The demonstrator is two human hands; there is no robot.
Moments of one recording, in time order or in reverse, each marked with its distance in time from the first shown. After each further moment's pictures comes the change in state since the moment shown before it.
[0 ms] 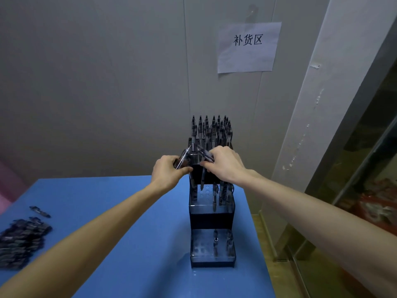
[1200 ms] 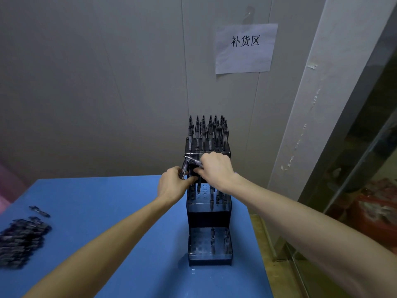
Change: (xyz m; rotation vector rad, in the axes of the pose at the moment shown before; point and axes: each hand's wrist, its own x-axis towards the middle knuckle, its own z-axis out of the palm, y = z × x) left_hand -0.022 -0.007 0.036 0.080 0.010 -0.109; right_hand -0.005 -0.013 0.020 -0.337 0.004 -0.051
